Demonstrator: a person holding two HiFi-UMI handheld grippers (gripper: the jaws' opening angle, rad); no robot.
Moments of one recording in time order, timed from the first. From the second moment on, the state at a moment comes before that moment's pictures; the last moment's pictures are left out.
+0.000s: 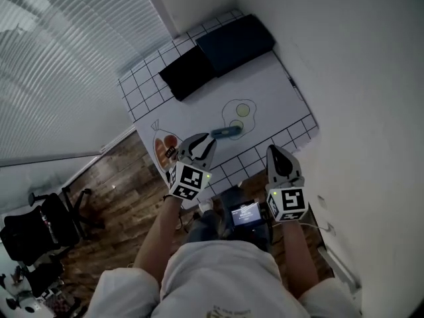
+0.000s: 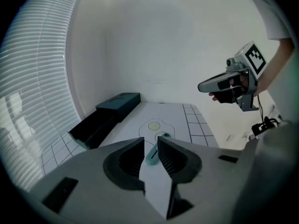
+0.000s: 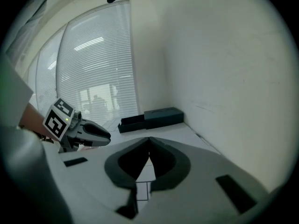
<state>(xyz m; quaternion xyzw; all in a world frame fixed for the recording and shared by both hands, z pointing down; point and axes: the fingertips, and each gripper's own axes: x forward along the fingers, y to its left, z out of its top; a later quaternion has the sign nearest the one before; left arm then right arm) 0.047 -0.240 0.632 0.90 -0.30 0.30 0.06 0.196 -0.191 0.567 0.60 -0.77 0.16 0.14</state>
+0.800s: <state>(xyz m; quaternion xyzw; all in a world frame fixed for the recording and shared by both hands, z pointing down) 0.087 -0.249 0.709 0.90 -0.18 0.39 0.04 0.188 -0.213 0.643 0.54 -0.79 0.23 0.17</state>
